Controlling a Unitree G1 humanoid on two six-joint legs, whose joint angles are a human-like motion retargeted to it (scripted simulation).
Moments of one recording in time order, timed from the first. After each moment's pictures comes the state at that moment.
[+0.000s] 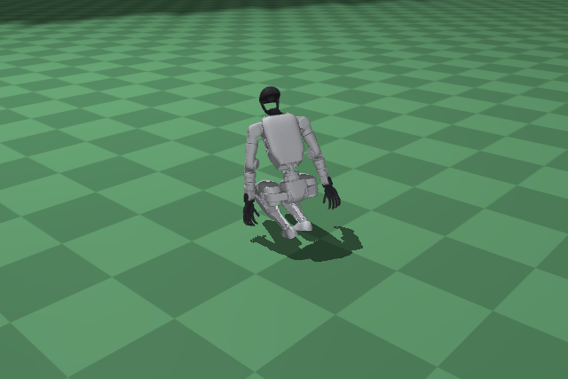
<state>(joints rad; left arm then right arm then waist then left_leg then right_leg) -0.43 0.28 -0.63 1.38 0.37 0.01 -0.01 -0.35 -0.33 0.40 1.45 -0.16 0.05 0.02 -0.17 0.01 0.30 -1.57 -0.14 0.35 2.42 -0.87 0.07 -1.57 -0.06 -0.17 2.49 -0.87 0.10</state>
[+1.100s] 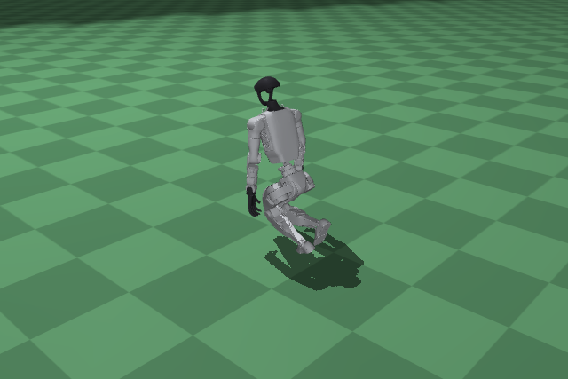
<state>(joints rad) -0.26 0.16 -0.68 1.27 0.38 -0.02 -0.08 -0.27 -0.35 0.41 1.26 -0.19 0.00 0.08 -0.07 0.03 -0.24 -1.28 -0.47 0.12 2.08 -0.87 -0.08 -1.25 -0.14 -0.04 2.33 -0.54 0.05</state>
